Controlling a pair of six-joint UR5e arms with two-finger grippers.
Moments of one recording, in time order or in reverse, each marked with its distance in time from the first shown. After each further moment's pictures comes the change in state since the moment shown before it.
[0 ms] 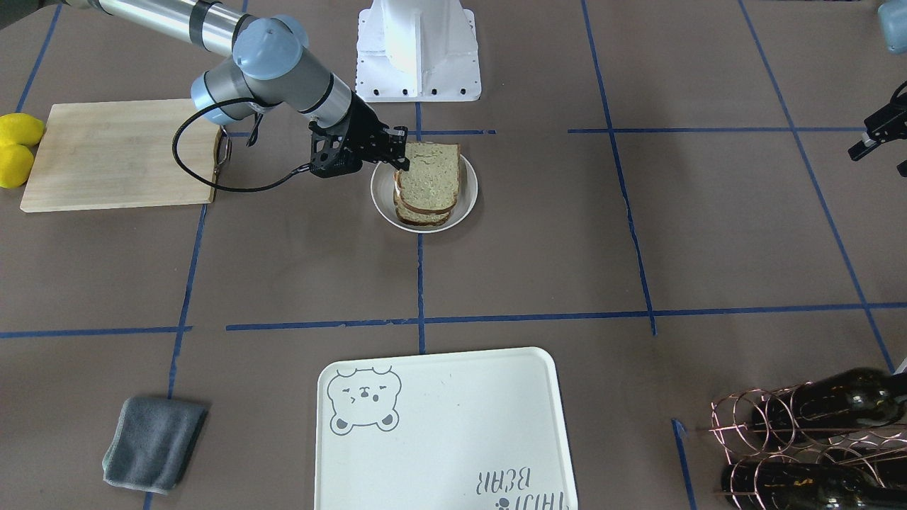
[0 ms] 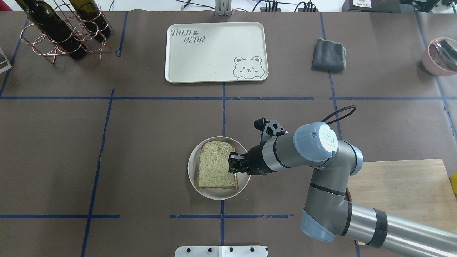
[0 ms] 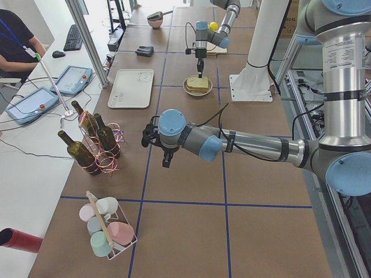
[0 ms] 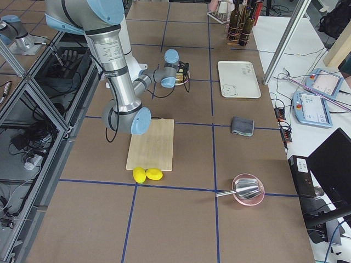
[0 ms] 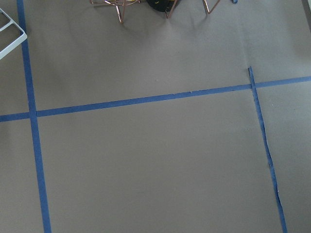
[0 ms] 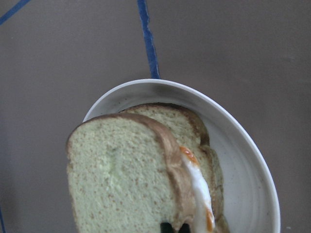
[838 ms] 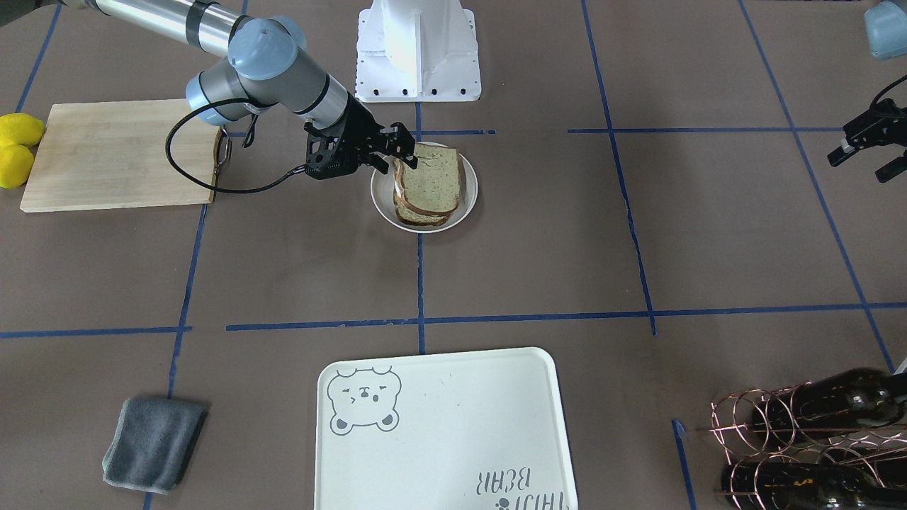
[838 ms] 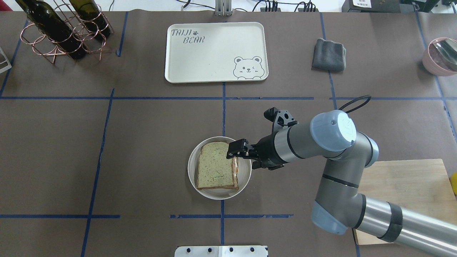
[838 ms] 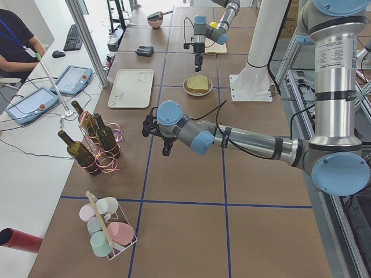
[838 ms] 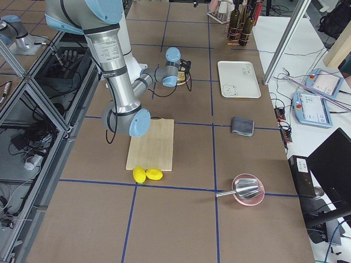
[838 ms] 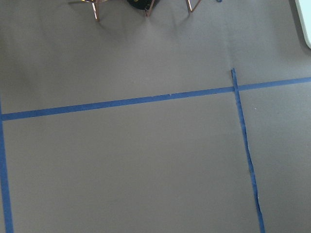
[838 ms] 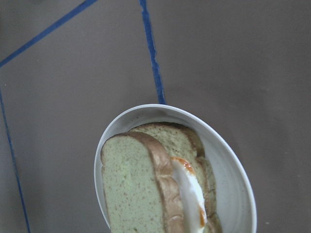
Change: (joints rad) left arm 0.146 -0.045 -0.003 -0.173 0.004 -0.275; right arm 0.072 -0.063 0.096 -0.004 0.056 0.005
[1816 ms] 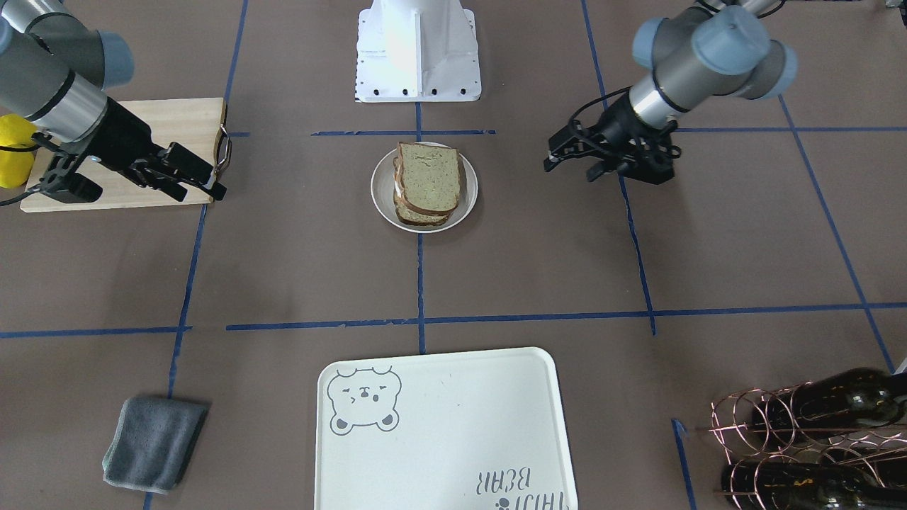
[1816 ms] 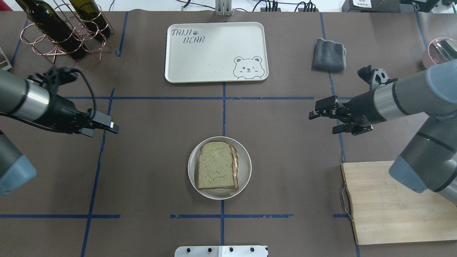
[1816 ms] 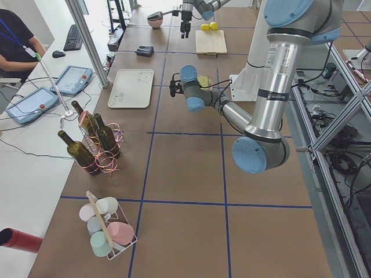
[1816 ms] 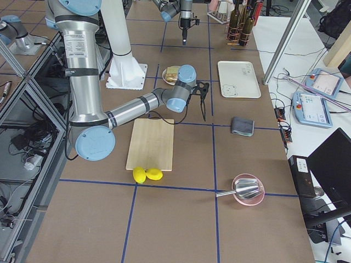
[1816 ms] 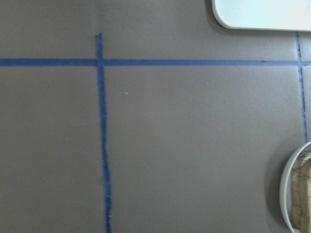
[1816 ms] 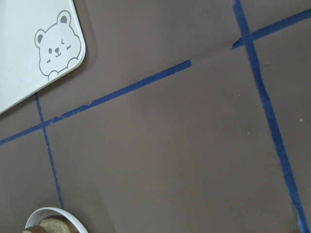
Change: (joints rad) left arm 0.665 -0.343 0.001 -0.146 0.390 -0.859; right arm 0.418 -0.328 0.103 0.002 0.284 -0.178
